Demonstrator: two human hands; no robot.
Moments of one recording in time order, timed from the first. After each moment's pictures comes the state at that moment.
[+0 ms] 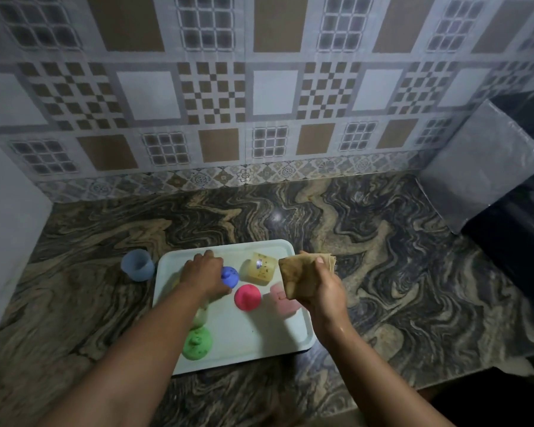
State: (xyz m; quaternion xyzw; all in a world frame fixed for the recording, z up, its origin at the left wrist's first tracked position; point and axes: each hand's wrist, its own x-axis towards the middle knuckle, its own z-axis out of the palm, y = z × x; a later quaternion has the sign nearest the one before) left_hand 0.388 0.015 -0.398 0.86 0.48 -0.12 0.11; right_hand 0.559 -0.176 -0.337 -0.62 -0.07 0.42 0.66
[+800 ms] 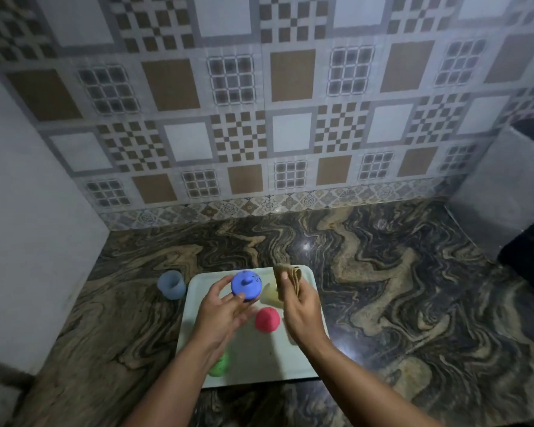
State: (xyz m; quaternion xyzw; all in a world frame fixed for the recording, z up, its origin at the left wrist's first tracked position) left_hand 0.372 -0.094 -0.307 0.35 0.47 0.38 0.72; right_hand 0.521 -0.159 -0.326 -0.66 -0.37 0.33 0.57
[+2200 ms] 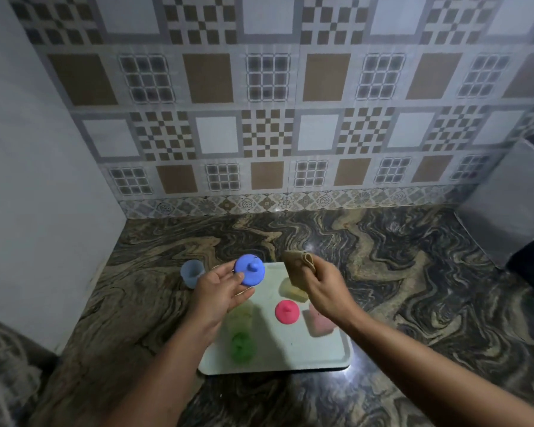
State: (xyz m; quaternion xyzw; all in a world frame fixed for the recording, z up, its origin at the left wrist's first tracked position) left_hand 0.308 -0.073 -0.278 0.41 0.47 0.38 0.68; right_hand 0.520 -0.140 -0.296 -0.67 -0.53 0.27 0.45
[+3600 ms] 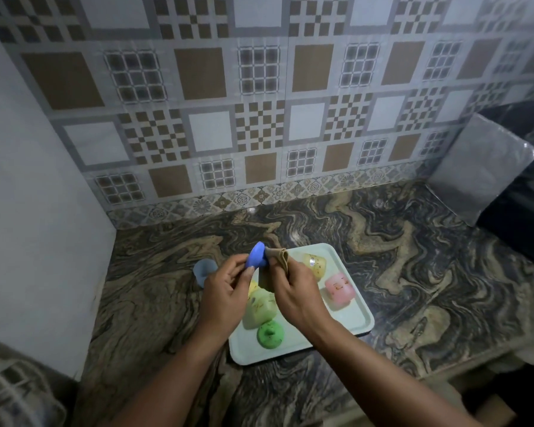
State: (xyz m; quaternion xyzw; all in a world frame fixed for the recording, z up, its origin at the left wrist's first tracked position) left_hand 0.234 -0.061 -0.293 0.72 0.35 0.40 0.44; right_hand 0.362 -0.141 -0.285 -0.69 -0.46 0.17 0.53
